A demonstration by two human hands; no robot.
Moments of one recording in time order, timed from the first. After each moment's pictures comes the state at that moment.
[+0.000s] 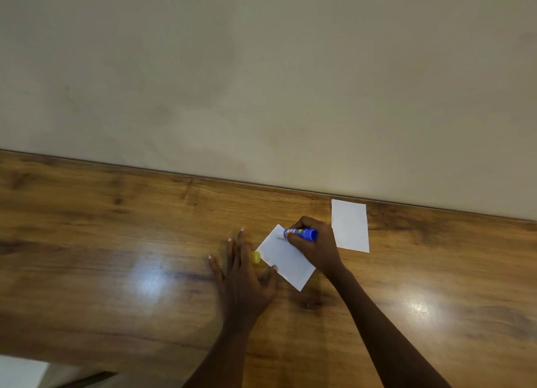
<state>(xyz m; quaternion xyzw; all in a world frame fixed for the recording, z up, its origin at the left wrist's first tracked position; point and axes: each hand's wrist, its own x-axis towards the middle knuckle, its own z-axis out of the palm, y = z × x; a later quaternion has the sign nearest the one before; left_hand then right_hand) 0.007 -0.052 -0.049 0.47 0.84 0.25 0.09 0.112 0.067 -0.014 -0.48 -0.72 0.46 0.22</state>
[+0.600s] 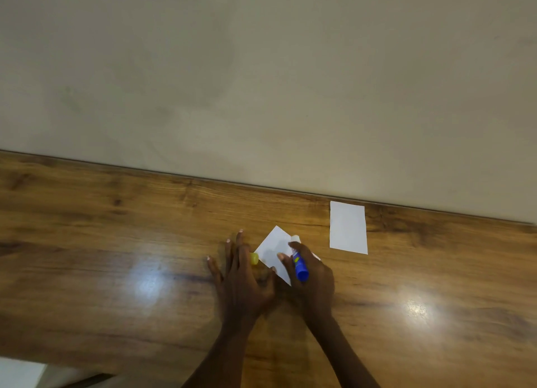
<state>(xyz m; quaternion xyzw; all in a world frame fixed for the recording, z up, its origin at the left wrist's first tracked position) 0.007 -0.053 -0.048 0.46 0.84 0.26 0.11 0.110 -0.004 -0.020 -0.60 -0.68 0.34 0.24</state>
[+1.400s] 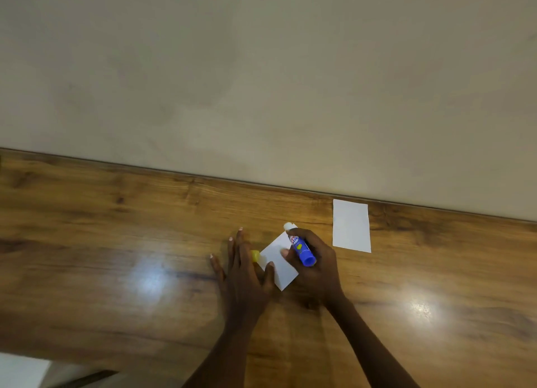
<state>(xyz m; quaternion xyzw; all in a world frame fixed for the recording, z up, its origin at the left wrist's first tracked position) 0.008 -0.051 -0.046 0.44 0.85 0.27 0.11 0.116 0.023 -0.013 -0.47 -0.68 0.48 0.29</state>
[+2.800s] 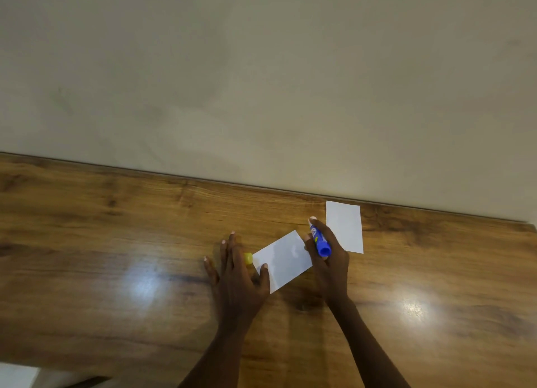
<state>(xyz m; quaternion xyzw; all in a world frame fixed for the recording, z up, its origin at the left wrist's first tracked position) 0.007 -0.052 -0.051 0.44 0.86 0.26 0.09 0.129 0.032 -0.014 -0.56 -0.63 0.40 0.36</state>
